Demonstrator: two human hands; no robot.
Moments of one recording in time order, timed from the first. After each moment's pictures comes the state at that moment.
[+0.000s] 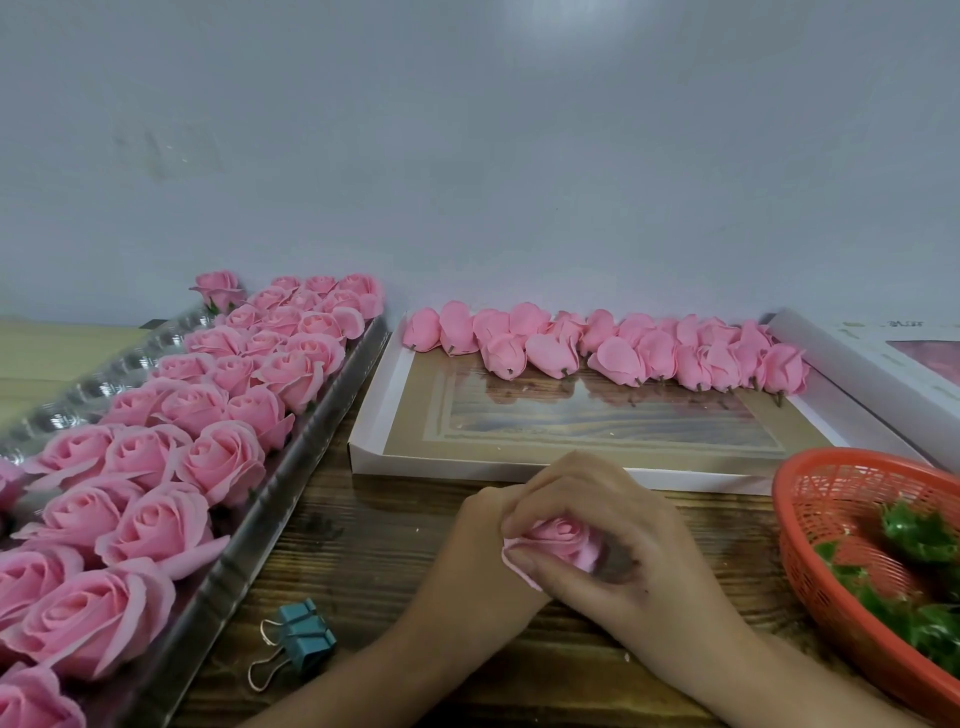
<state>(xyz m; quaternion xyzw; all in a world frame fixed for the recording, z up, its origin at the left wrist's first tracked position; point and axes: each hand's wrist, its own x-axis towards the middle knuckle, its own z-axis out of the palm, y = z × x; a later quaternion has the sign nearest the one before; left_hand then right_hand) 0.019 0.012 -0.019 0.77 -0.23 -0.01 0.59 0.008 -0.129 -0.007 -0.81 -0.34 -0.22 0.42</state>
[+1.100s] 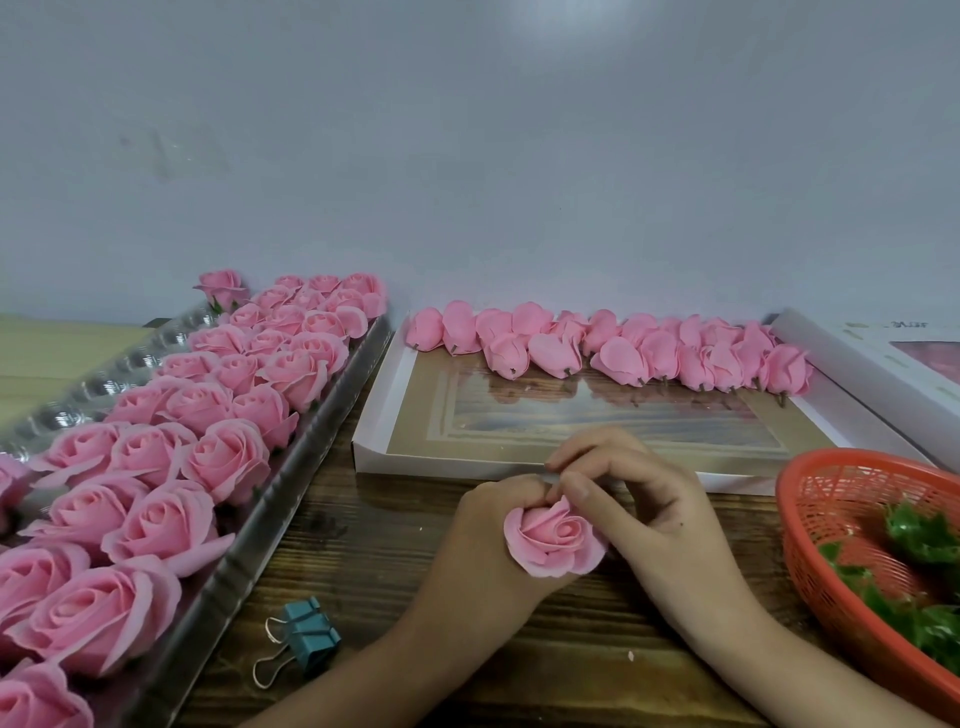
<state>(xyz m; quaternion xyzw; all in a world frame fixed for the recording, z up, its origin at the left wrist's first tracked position) 0.033 0.007 -0.026 0.80 -0.30 0.09 0.51 0.019 -0.137 -0.012 -0.74 -0.21 -0.17 0.61</state>
